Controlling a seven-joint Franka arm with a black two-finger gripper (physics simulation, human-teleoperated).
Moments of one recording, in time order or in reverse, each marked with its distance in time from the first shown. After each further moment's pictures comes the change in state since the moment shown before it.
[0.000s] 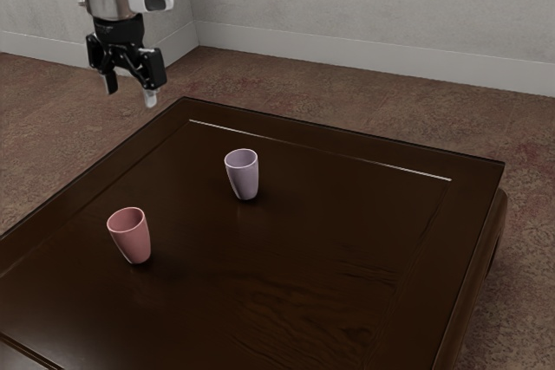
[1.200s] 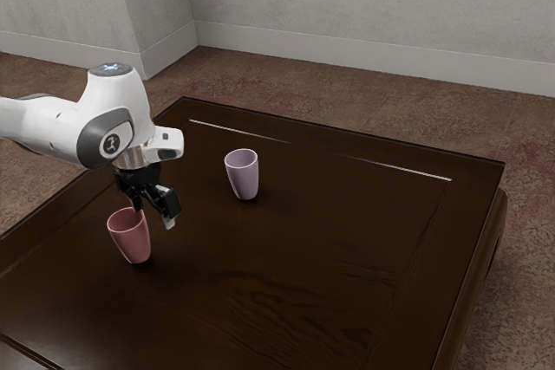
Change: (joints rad) arm -0.010 -0.033 0.064 -0.731 -0.033 0.770 0.092
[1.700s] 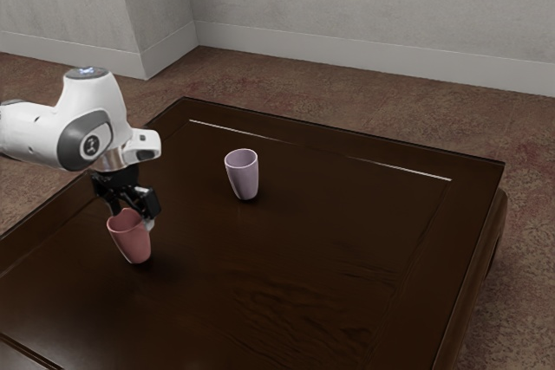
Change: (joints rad) arm 0.053 -0.025 0.031 -0.043 0.000 0.008 -0.011
